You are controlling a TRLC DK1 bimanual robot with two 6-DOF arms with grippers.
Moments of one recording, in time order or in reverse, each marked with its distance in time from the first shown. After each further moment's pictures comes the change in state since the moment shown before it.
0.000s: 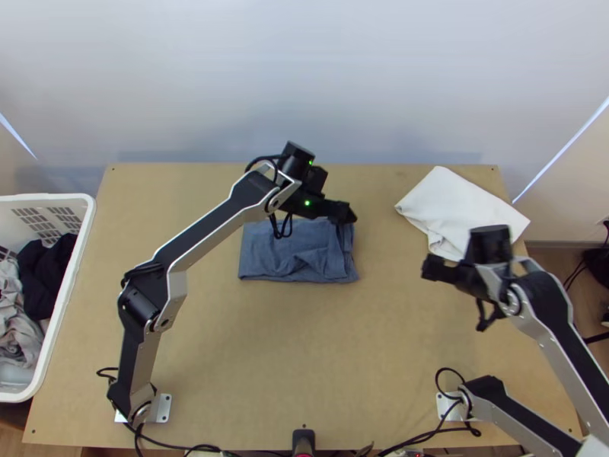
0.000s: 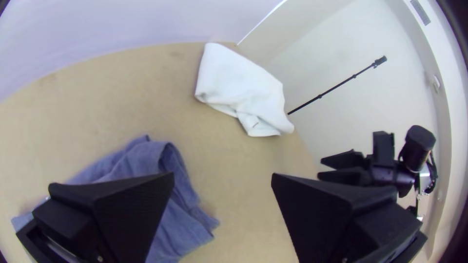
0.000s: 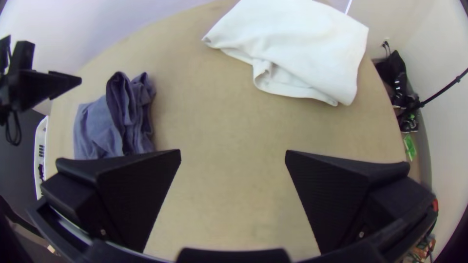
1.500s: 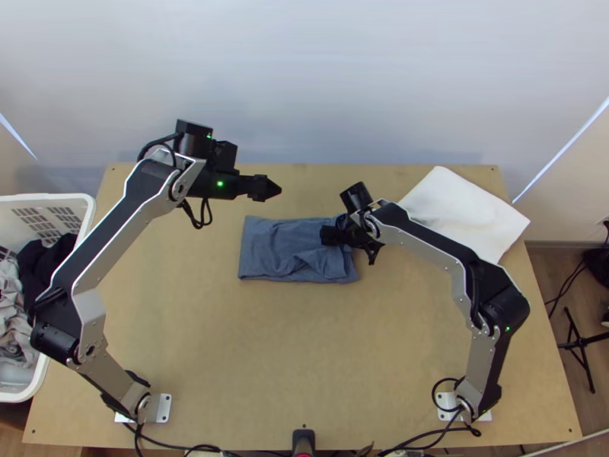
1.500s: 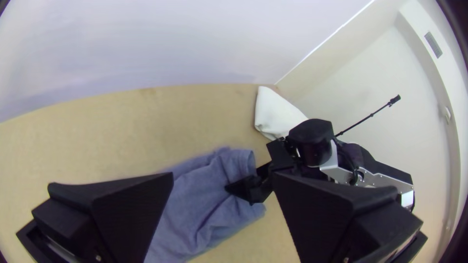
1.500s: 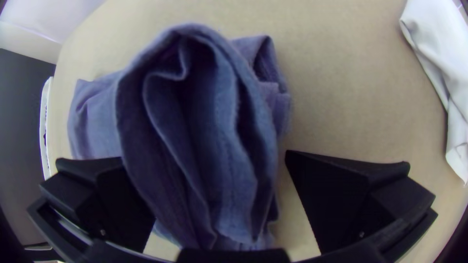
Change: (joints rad) left arm 0.305 -0.381 -0.343 -0.029 -0.001 0.100; right arm 0.268 0.961 0.496 0.318 -0.172 0.090
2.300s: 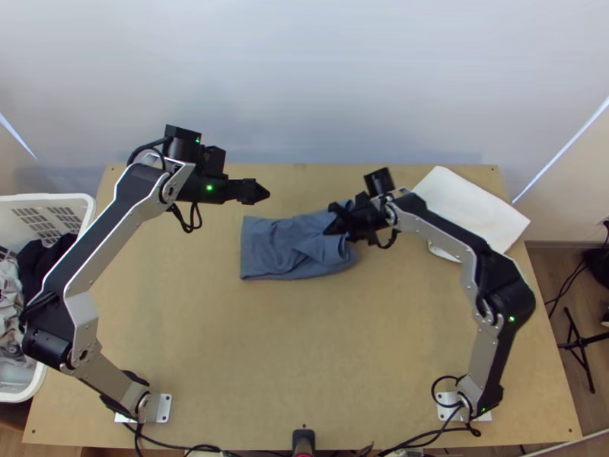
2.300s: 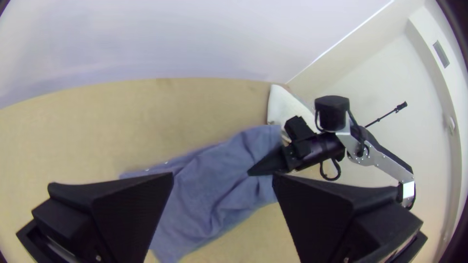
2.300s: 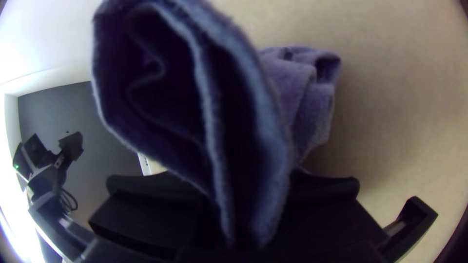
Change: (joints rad) left arm 0.051 -0.039 -0.070 -0.014 0.001 0.009; right arm -0.139 0.010 0.022 0.133 -0.578 0.219
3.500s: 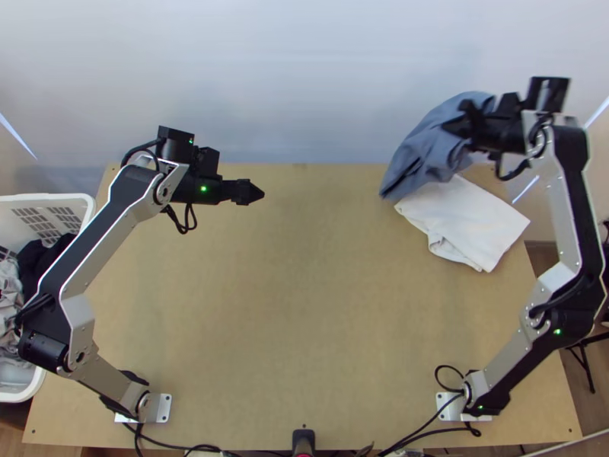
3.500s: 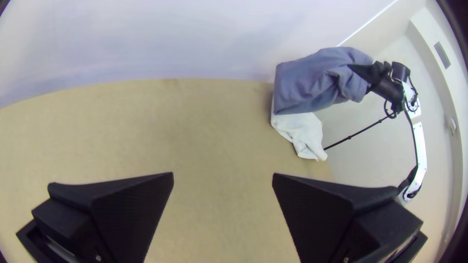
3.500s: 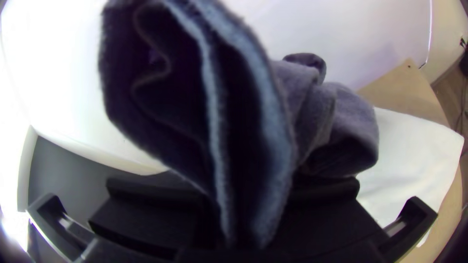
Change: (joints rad) left arm 0.023 -0.017 -0.025 0.003 0.000 0.014; right arm -0.494 -0.122 0.598 -0.347 0.077 -0.193
